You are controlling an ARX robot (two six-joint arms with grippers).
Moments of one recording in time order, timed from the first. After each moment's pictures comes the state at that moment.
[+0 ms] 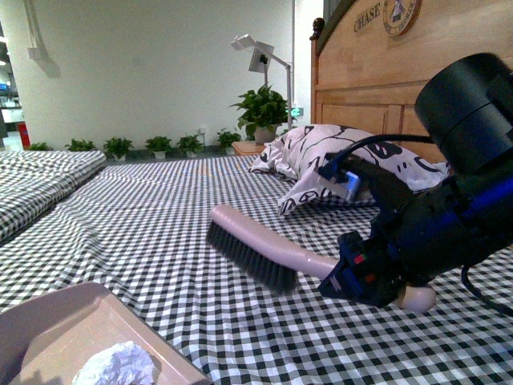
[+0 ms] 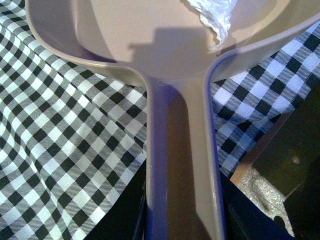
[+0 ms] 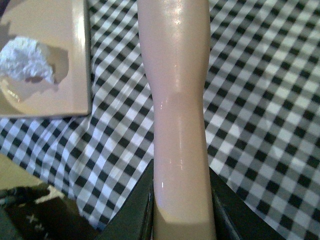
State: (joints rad) left arm 0.35 1.44 0.71 -0.24 0.55 1.10; right arm 0.39 1.76 1.21 -0.19 -0.38 -0.28
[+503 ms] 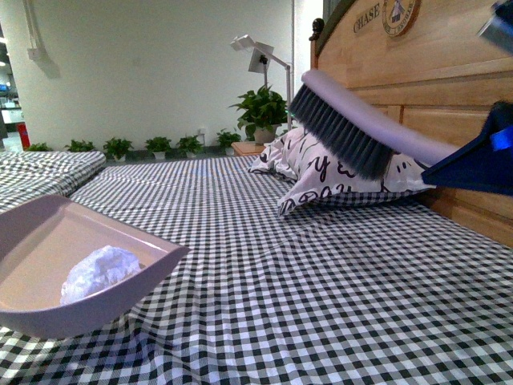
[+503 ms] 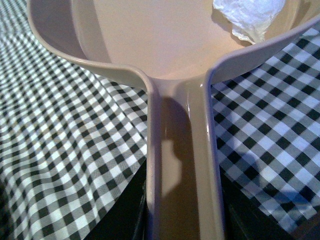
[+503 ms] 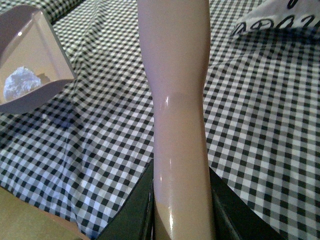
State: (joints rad) left arm 0.37 1.34 0.54 0.29 0.61 0.73; right arm 0.17 1.35 0.99 -0.03 -0.50 -0.15
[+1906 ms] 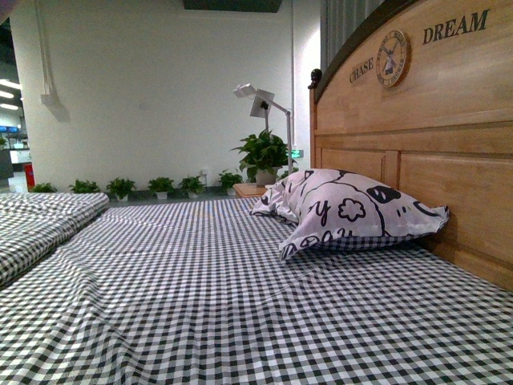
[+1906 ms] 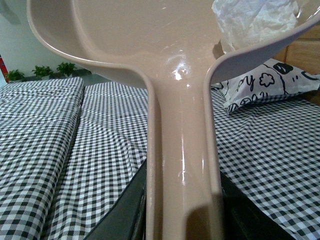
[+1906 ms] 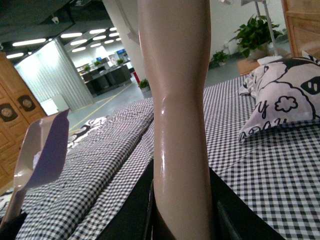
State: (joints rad) left arm 0.25 0.32 0.40 0.05 0.41 0.07; right arm -0.17 0.55 0.86 -0.07 -0.71 0.54
